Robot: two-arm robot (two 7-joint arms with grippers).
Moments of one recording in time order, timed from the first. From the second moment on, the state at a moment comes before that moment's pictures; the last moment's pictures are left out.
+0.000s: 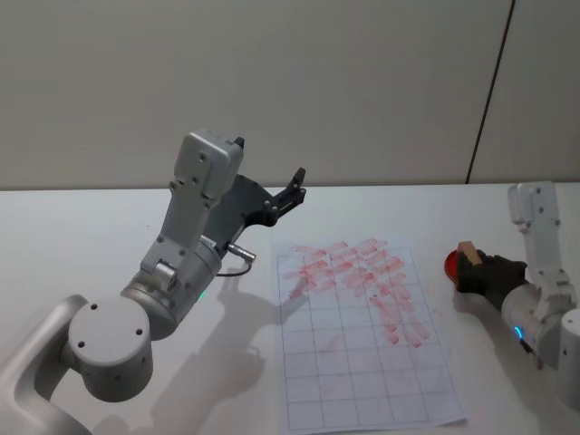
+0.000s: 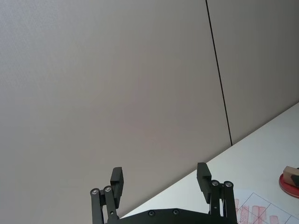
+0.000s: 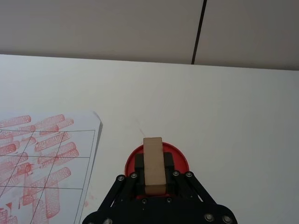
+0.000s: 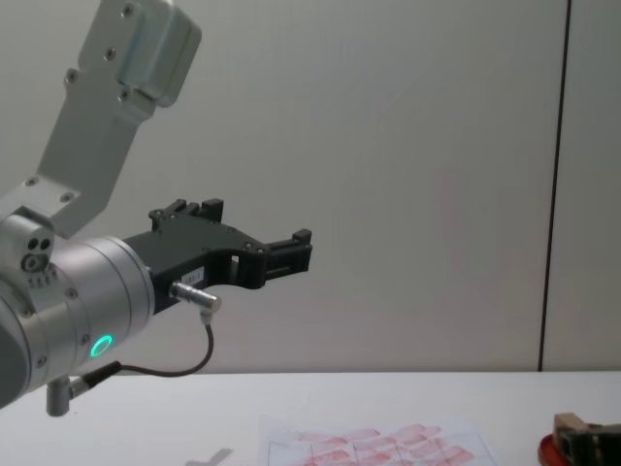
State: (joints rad) left arm -0.24 0.38 0.45 -1.63 -0.20 0.01 -0.01; right arm 0.21 0.17 -0.23 -1.35 0.22 0.38 -0.02
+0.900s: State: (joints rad) left arm -0.24 0.38 0.45 -1.63 -0.20 0.01 -0.01; right arm 0.21 0.17 -0.21 -1.37 0.25 0.42 -0.05
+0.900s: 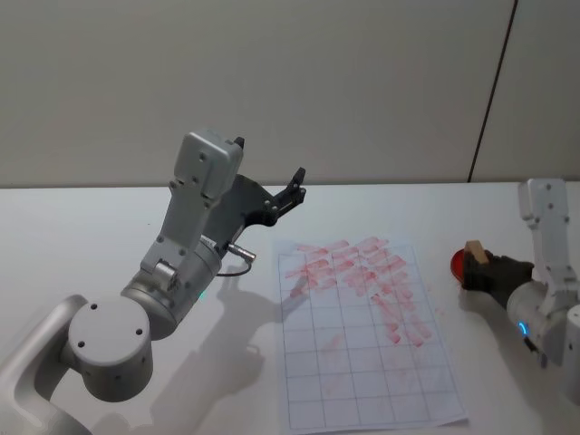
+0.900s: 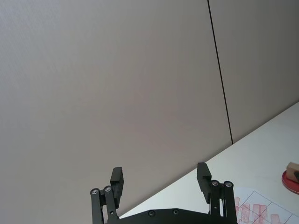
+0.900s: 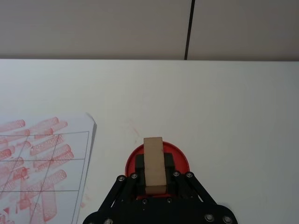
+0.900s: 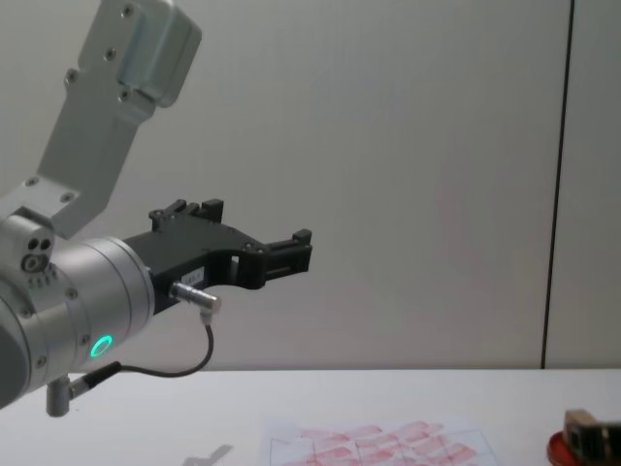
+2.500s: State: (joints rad) left arm -0.24 0.38 0.45 -1.63 -0.20 0.01 -0.01; right arm 0.34 0.07 -0.28 -1.29 0.07 0.44 0.07
